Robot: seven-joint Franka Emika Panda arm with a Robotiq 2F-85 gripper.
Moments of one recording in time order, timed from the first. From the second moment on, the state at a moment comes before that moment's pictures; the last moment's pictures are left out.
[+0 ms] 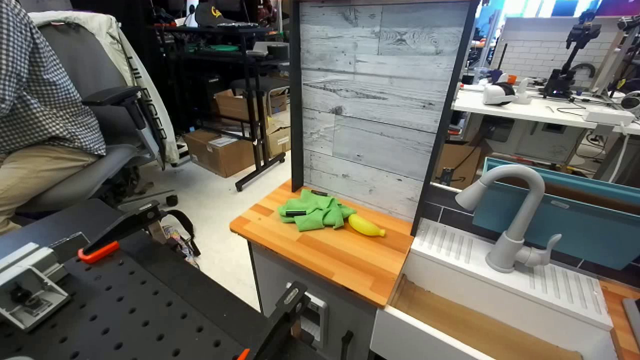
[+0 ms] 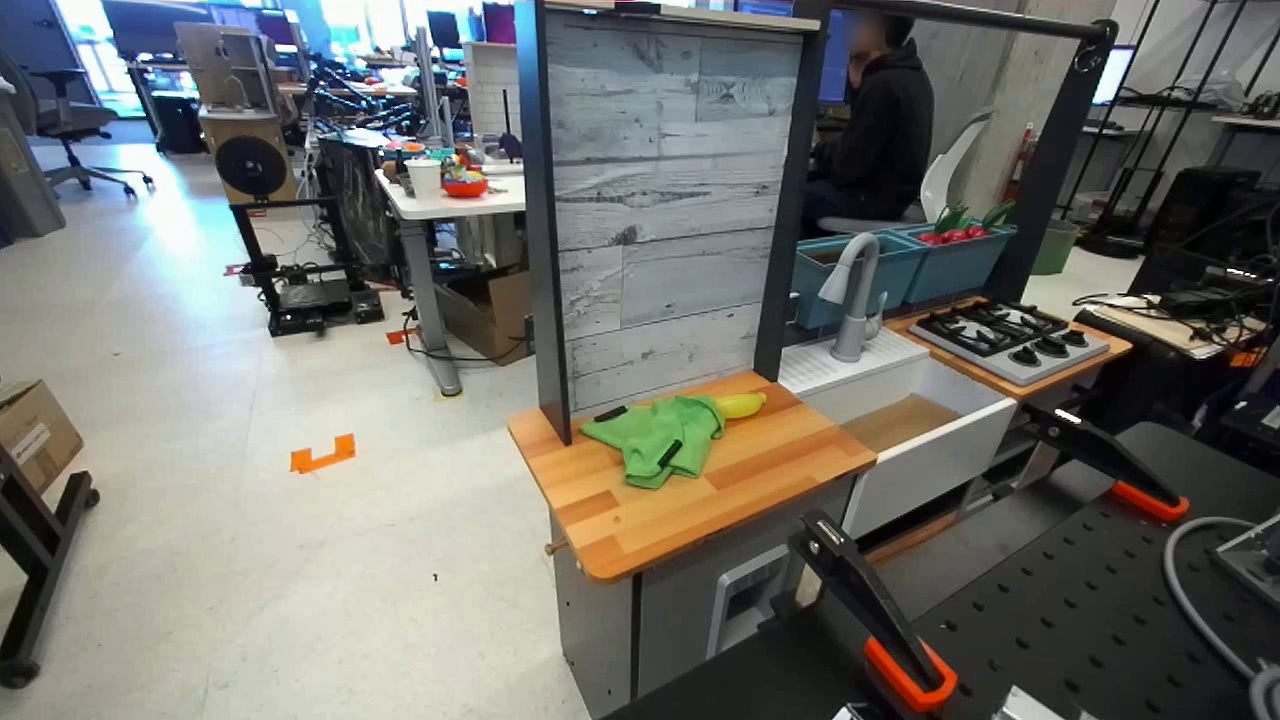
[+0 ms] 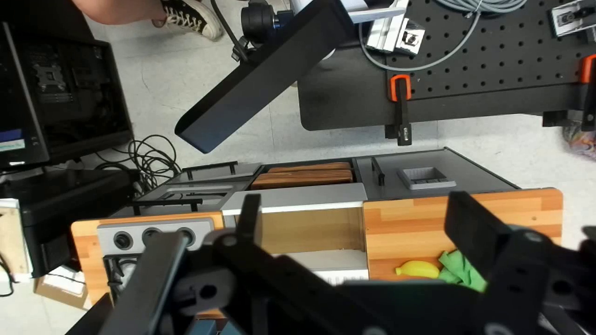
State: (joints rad) arm -0.20 -0.51 -0.22 -2.31 -0.29 1.75 -0.27
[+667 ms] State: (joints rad) arm -0.20 -0.51 -0.24 -2.31 -0.24 1.75 -0.26
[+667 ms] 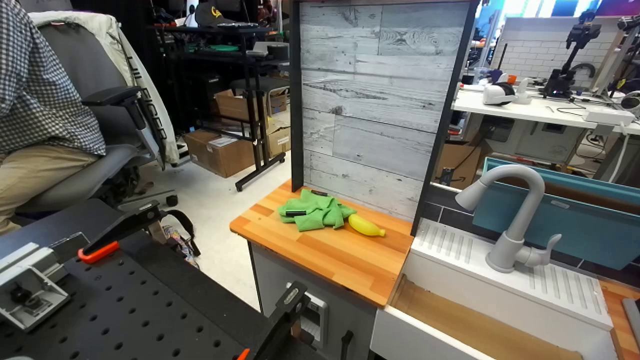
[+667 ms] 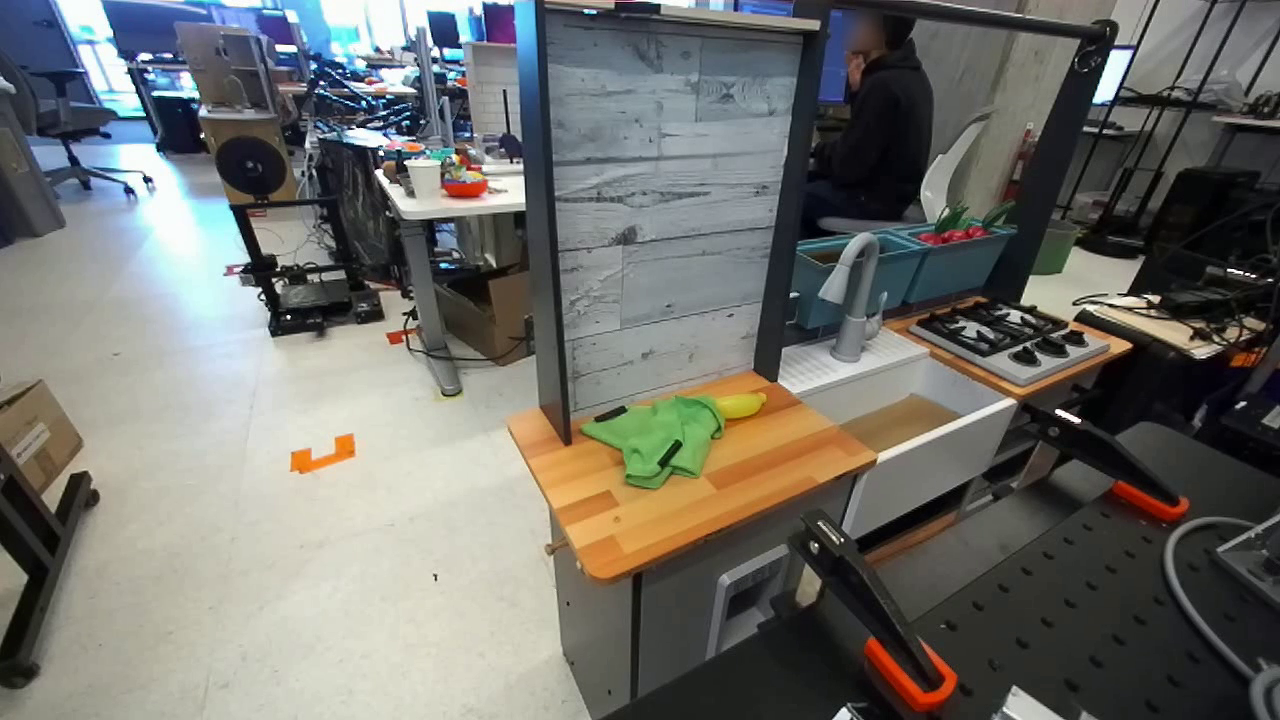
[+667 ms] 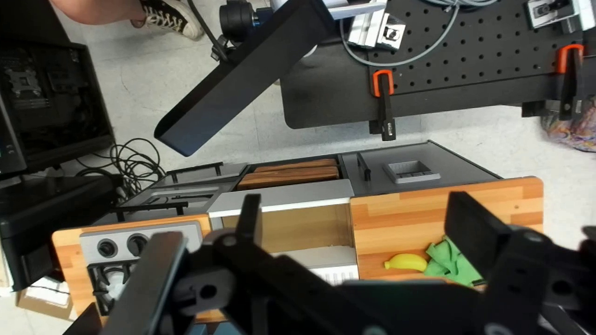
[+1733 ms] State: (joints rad) arm -0.16 -0.01 -0.21 -2.07 0.12 2.06 -0.03
